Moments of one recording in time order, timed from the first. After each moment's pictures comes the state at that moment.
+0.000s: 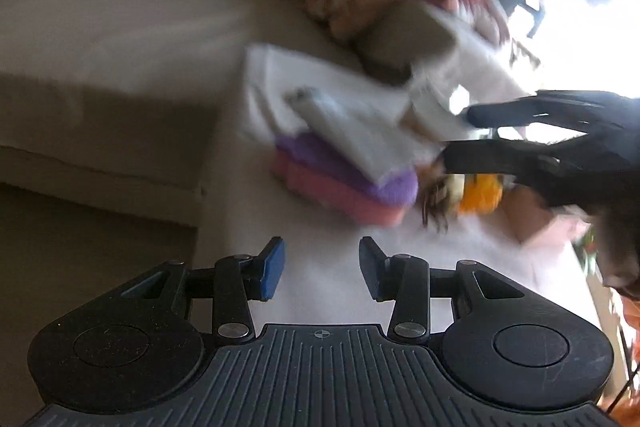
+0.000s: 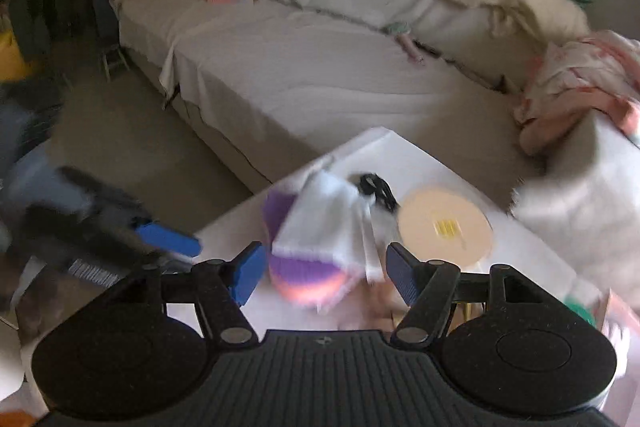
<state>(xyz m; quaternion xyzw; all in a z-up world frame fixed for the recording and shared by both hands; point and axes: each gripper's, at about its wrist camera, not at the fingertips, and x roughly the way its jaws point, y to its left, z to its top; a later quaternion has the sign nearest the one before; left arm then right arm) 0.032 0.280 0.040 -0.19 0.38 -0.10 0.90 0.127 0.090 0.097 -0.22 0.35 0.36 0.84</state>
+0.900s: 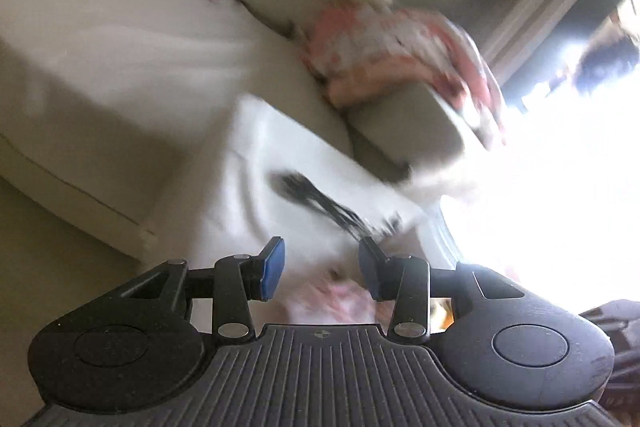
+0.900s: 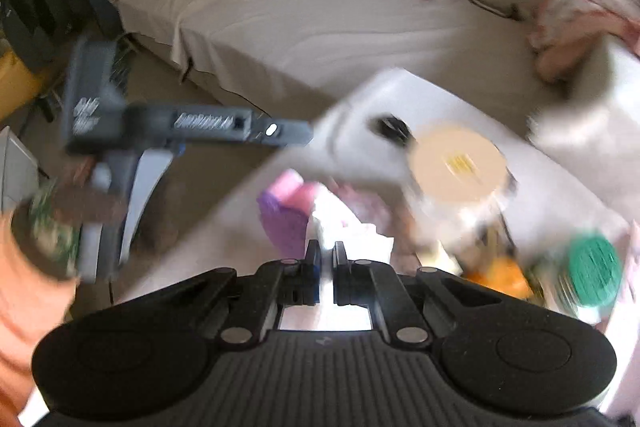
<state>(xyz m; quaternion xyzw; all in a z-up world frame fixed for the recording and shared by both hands) 0.112 0.291 0.026 -0.32 0.33 -0.12 0.88 0.118 0.050 0.104 -0.16 0.45 0.36 0.80</state>
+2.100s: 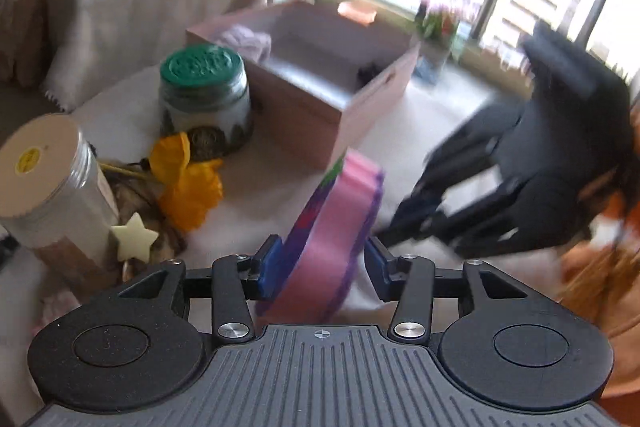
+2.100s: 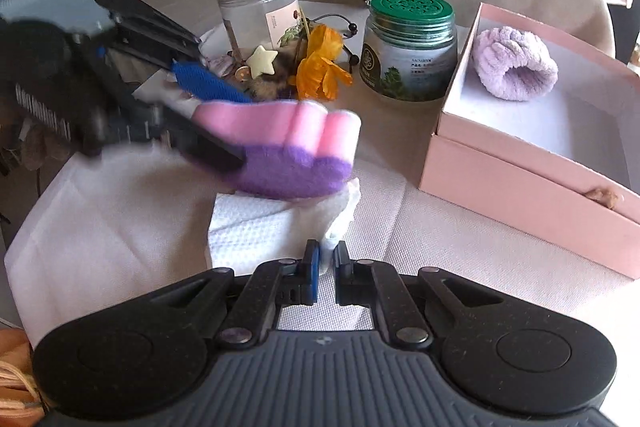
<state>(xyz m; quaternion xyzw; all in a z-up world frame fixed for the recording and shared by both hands) 0.092 0.055 0.061 0.14 0.41 -0.42 0.80 0.063 -0.123 0.015 -0.10 0.43 0.27 0.86</state>
